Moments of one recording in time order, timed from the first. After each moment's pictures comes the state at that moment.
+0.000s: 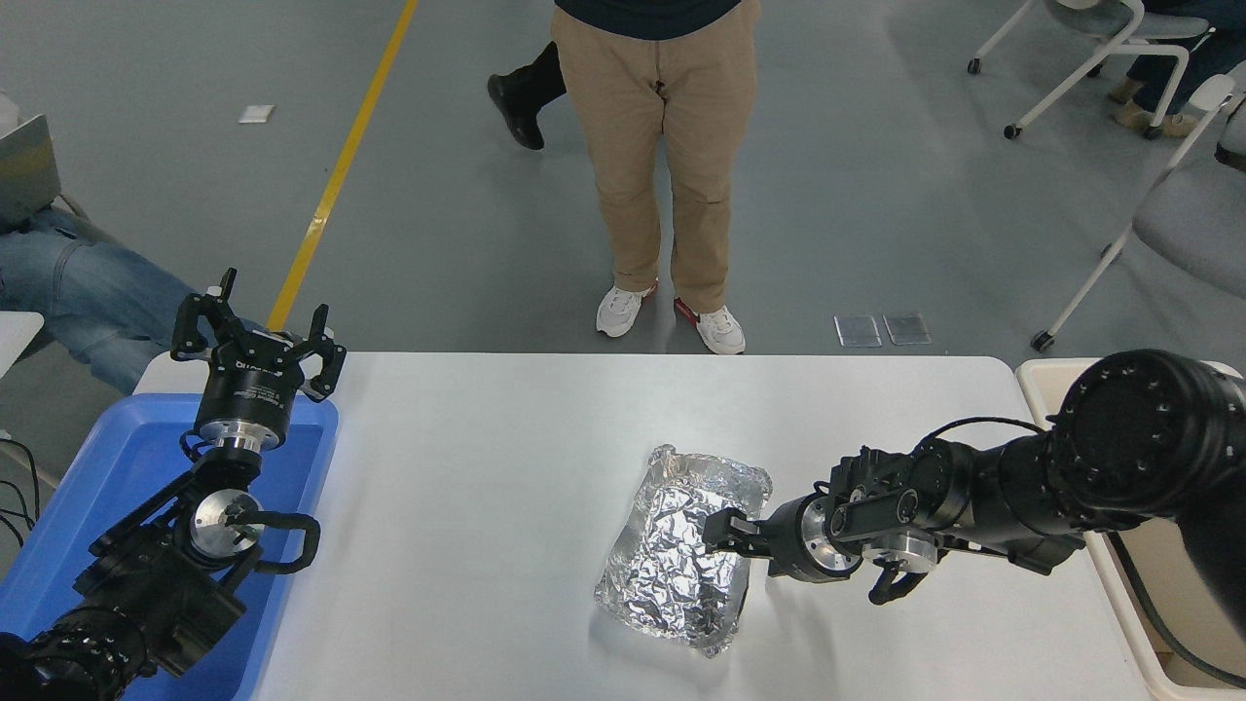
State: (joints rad) left arm -0.61 0.21 -0.91 -0.40 -0.07 -0.57 -0.53; right arm 1.29 0.00 -1.06 1.04 0.06 0.04 0.08
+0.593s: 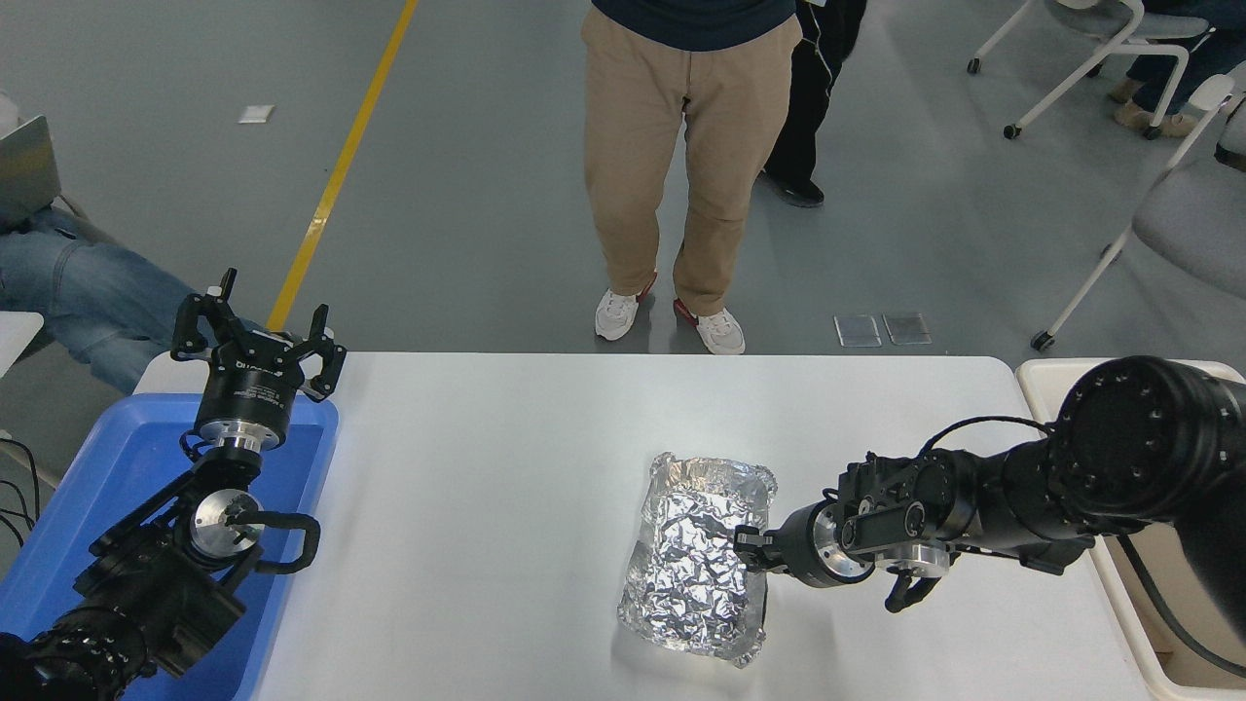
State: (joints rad) left arm -0.61 0.21 -0.91 -0.40 -0.07 -0.57 -0.53; right arm 1.32 0.00 -1.11 1.05 0.01 0.04 0.09
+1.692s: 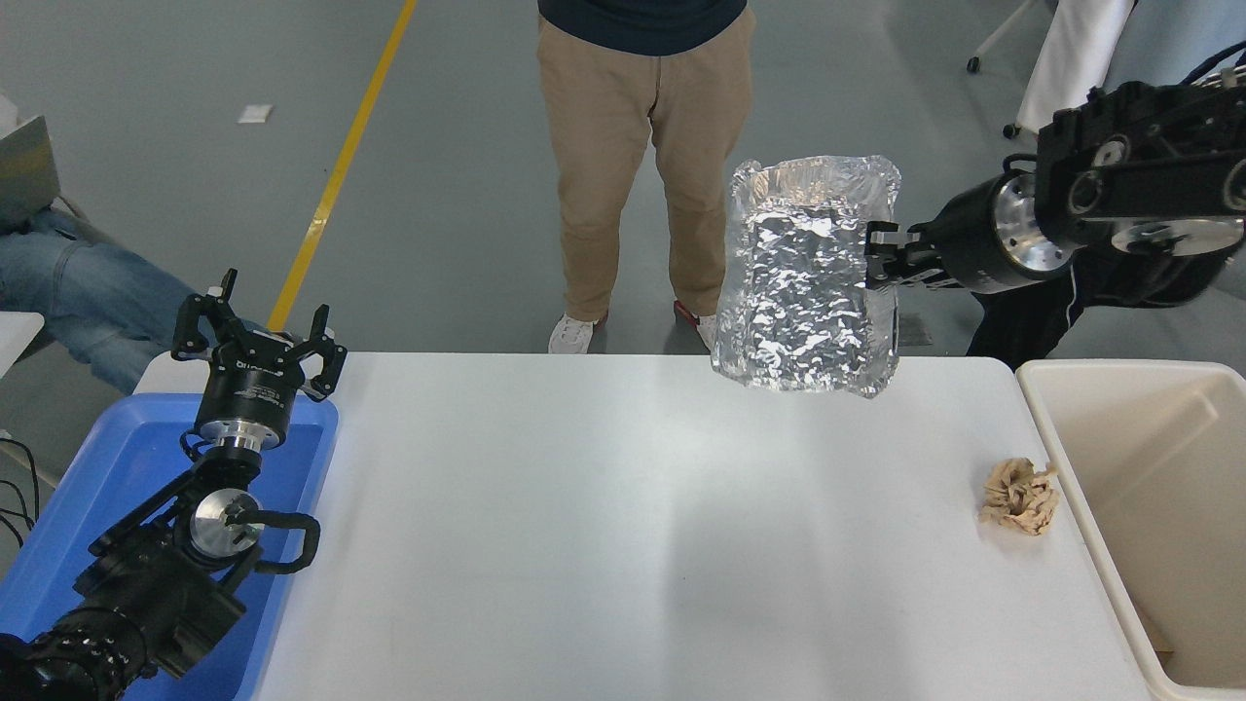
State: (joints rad) left arm -0.61 0.21 -0.91 -0.40 -0.07 -0.57 -0.53; right arm 2.21 -0.42 -1.25 1.35 -0.06 0.34 0.10
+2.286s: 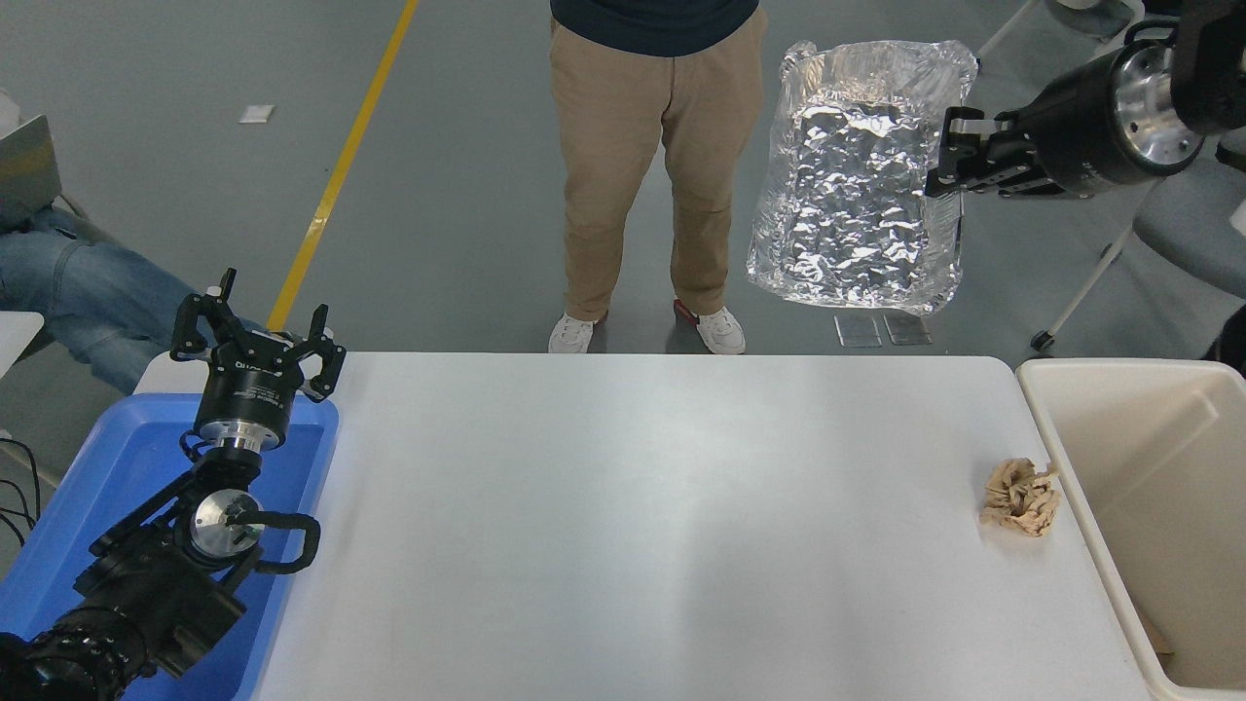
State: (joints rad) left arm -0.61 0.21 -0.91 -0.40 -0.07 -0.57 -0.53; right arm 2.30 -0.51 -1.32 1.34 -0.08 0.39 0.10
